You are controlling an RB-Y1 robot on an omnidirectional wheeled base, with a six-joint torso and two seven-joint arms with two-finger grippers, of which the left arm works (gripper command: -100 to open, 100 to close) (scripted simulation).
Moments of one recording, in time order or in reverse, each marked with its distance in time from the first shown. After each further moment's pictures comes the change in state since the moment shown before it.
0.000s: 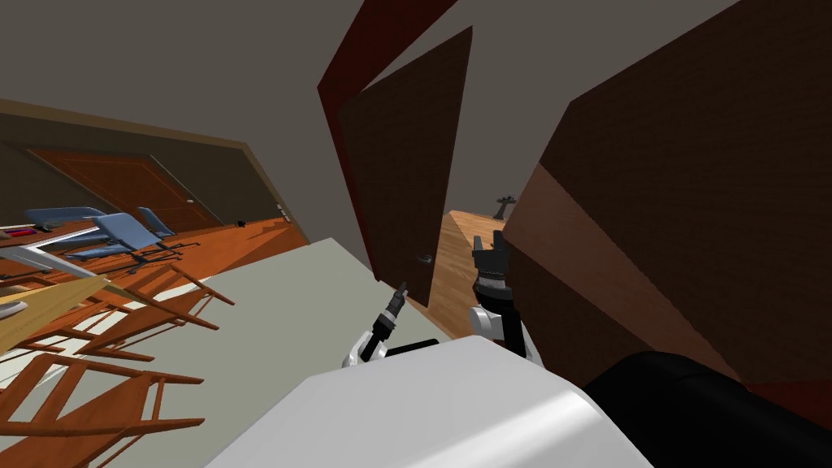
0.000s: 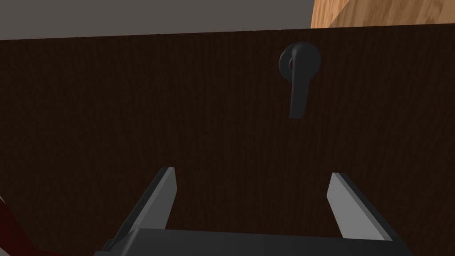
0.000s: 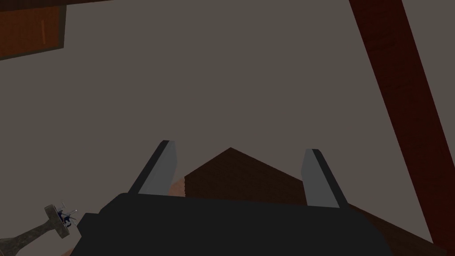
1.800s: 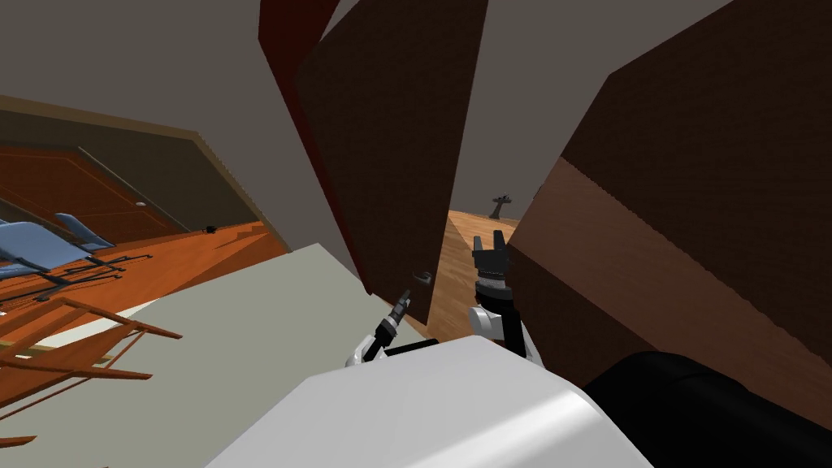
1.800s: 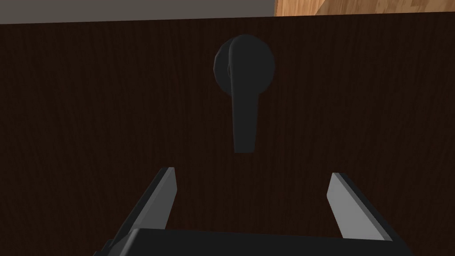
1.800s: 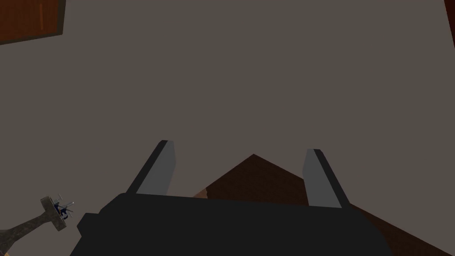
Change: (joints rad) arm -0.087 -0.026 -0.039 0.254 -0.012 -0.037 0.007
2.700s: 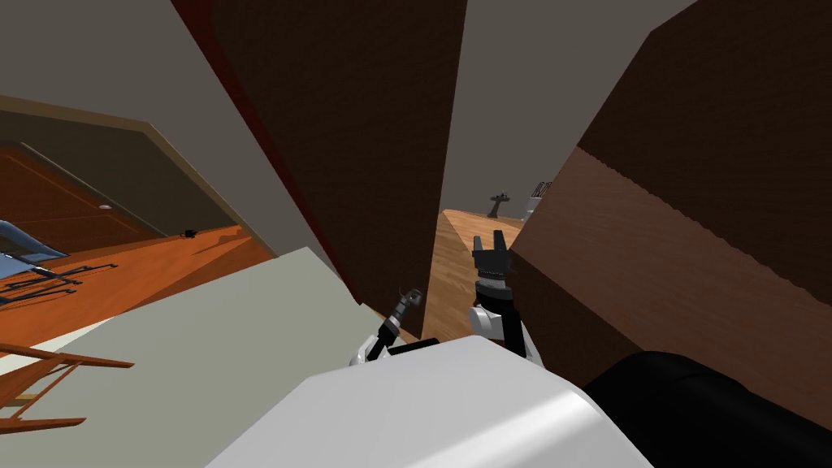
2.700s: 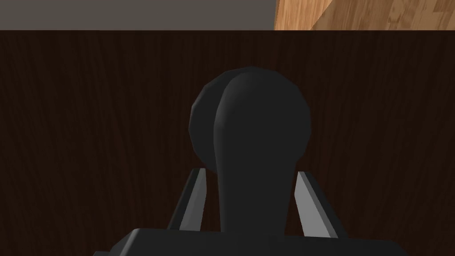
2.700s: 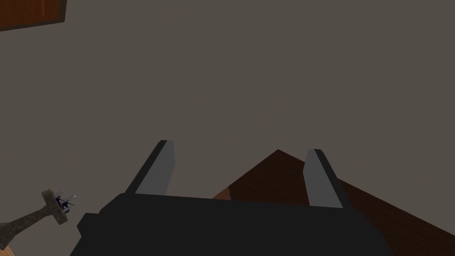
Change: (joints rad) arm 0.000 -0.038 0.016 0.016 0.009 -0.002 -0.018
